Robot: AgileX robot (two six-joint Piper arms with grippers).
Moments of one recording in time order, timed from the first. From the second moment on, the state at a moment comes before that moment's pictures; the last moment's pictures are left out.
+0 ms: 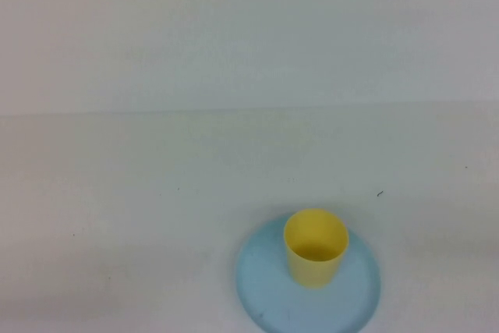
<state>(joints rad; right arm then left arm) -0.03 0.30 -0.19 -0.10 0.05 0.02 0.14 -0.03 -0.16 0.05 0.38 0.13</state>
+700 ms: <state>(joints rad) -0.05 0.04 0.03 -0.11 0.36 0.13 0.14 -0.03 0.03 -0.21 0.38 0.39</state>
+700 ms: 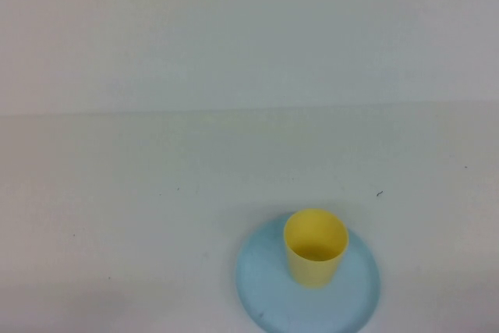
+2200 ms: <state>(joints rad) -0.05 0.04 0.03 -0.13 0.41 0.07 0.14 -0.03 0.03 -0.21 0.38 0.36</state>
